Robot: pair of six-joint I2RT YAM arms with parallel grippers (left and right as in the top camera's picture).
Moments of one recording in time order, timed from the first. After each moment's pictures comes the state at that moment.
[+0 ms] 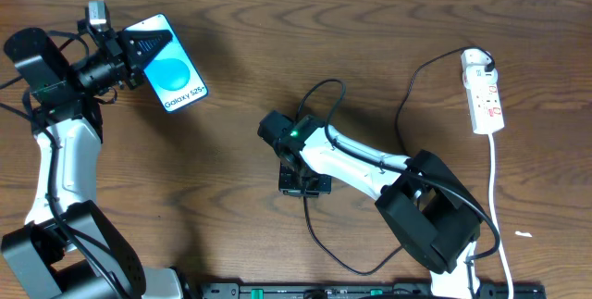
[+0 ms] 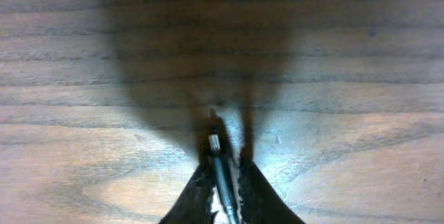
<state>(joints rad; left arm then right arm) 0.41 1.60 1.09 0.26 1.36 -1.11 0.85 2.04 1.36 -0.95 -0.14 0.92</state>
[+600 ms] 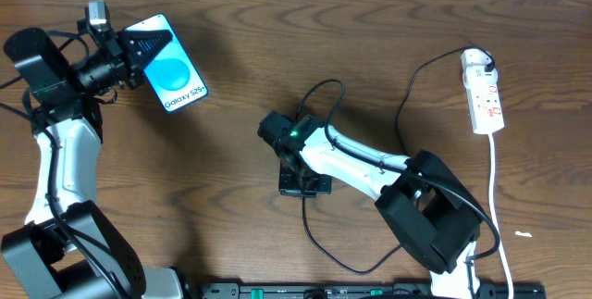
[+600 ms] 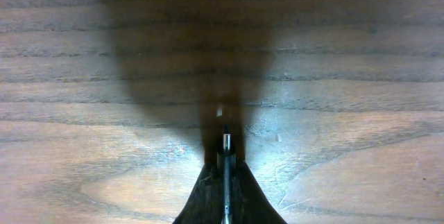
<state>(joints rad) 0.41 1.60 1.09 0.26 1.36 -1.11 0.85 2.04 1.36 -0.96 -0.14 0.92</state>
